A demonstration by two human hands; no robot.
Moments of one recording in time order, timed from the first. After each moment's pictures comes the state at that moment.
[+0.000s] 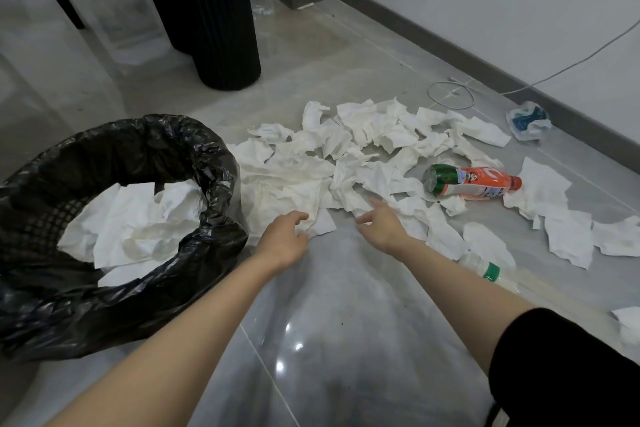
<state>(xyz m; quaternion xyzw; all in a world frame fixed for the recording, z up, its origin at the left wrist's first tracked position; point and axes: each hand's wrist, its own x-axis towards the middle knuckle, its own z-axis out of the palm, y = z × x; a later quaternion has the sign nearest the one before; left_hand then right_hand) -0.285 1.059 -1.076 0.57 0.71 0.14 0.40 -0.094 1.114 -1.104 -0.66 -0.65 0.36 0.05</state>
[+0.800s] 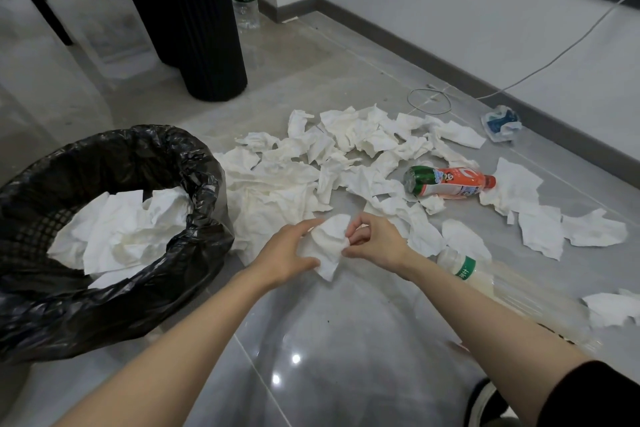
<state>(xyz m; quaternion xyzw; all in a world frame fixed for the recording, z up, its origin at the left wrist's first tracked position) -0.270 1.042 -1.077 0.66 0.61 0.16 0.41 -0.074 1.068 -1.068 -0.58 -0.59 0.51 0.20</state>
